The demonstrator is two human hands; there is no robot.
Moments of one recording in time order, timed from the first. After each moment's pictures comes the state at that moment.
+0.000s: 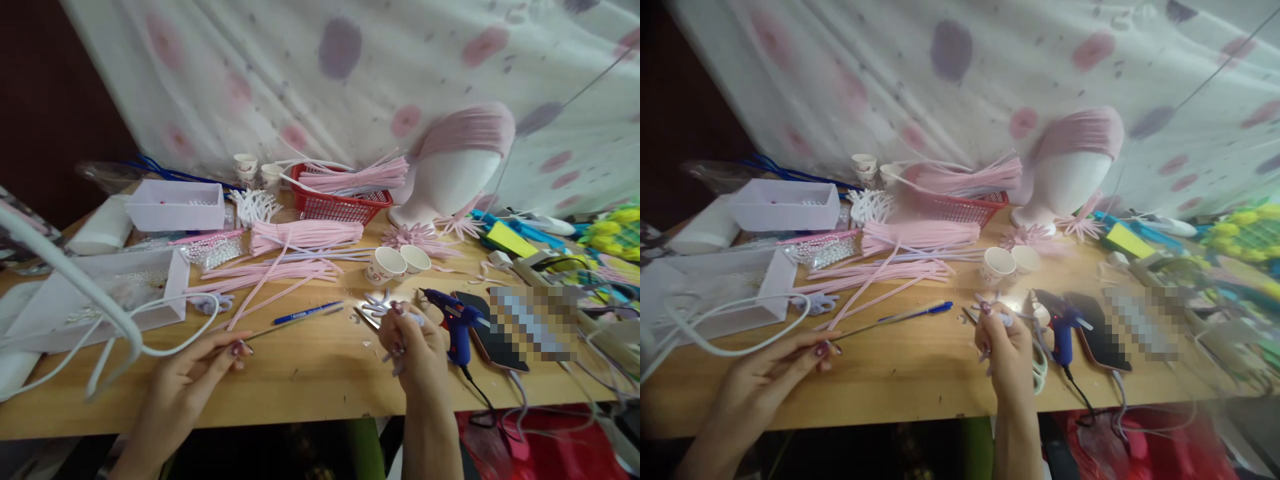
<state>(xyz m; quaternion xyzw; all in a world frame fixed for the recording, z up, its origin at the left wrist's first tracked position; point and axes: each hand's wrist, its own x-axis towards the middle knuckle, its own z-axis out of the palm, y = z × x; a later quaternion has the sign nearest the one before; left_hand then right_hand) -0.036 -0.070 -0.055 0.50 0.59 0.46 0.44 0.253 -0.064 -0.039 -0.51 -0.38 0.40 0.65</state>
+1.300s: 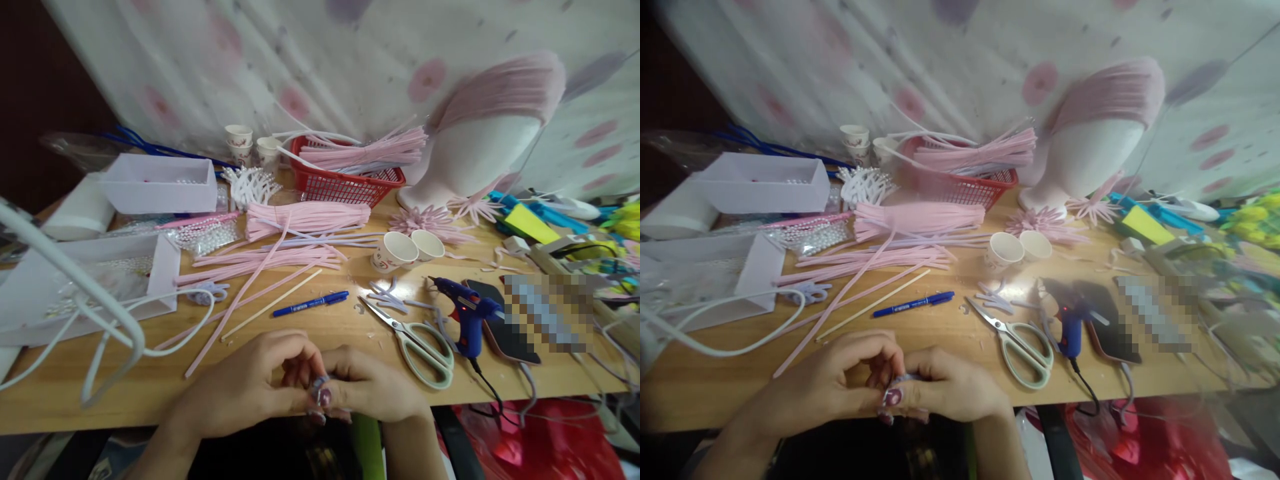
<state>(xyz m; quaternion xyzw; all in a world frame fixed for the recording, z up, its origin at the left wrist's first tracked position) 0.012 -0.039 -0.021 0.66 0.35 0.16 0.64 0.220 -0.063 -0.034 -0.33 -0.54 0.76 0.18</state>
